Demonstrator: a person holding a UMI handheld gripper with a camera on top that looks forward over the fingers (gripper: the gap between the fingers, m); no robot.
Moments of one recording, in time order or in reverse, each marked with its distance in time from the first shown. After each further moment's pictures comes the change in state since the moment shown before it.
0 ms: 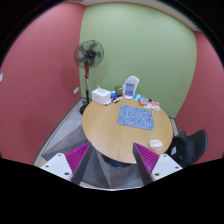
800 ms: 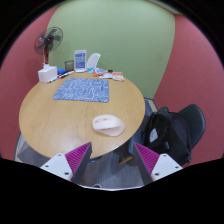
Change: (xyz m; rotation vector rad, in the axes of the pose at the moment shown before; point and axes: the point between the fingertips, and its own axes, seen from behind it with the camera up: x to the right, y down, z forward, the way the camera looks) arm 0.283 0.166 0.194 -0.105 0.231 0.119
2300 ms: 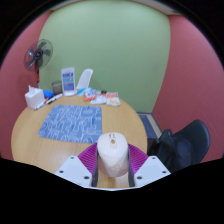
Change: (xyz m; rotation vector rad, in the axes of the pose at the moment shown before) arm 0.024 -0.144 0.095 0.144 0.020 0.057
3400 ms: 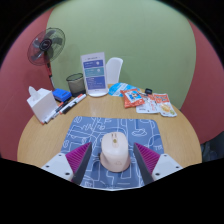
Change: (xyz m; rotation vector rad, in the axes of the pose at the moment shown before) arm -0.199 -0.071 0.177 -0.120 -0.227 -0.012
